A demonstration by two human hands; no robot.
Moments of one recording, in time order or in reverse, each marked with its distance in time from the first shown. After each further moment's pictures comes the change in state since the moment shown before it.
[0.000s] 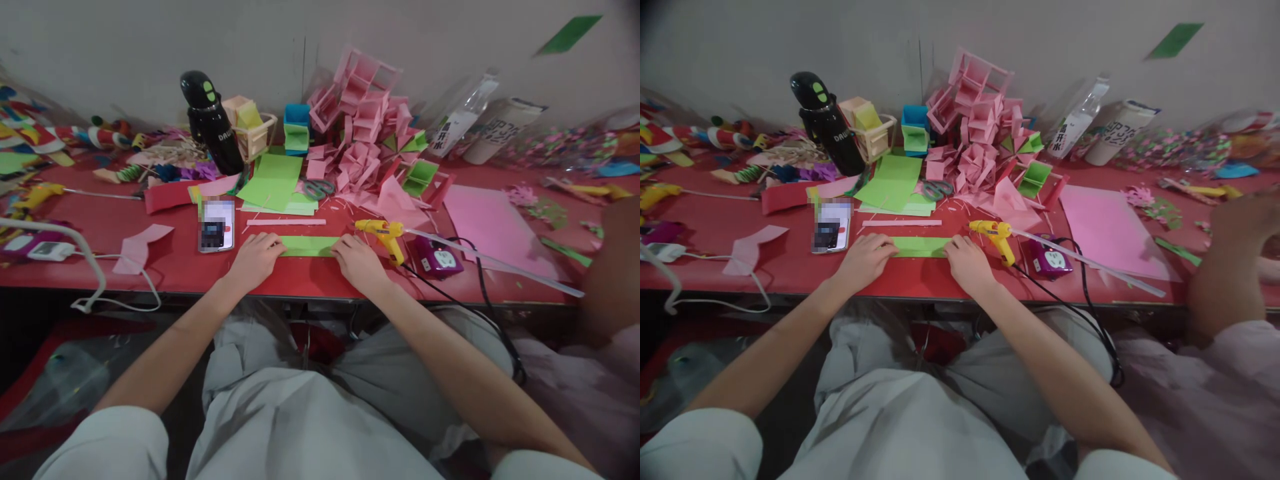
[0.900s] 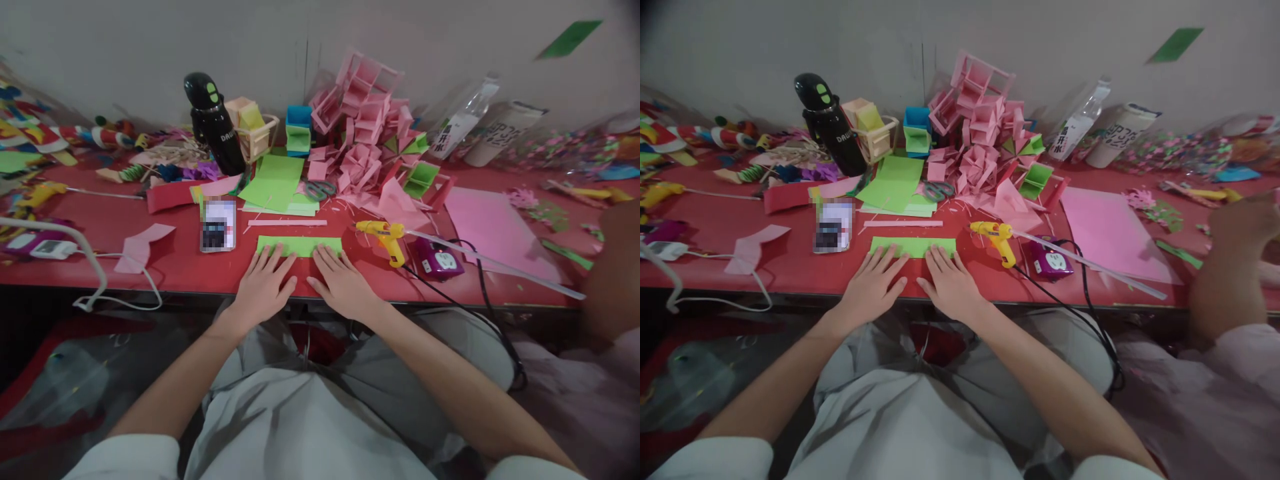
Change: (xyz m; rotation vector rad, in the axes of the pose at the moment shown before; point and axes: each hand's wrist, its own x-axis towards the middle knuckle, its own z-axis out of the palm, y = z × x) left_hand -0.035 0.057 -0.001 -0.049 -0.106 -0.272; right_hand -0.026 -0.046 0.009 0.081 -0.110 -0.048
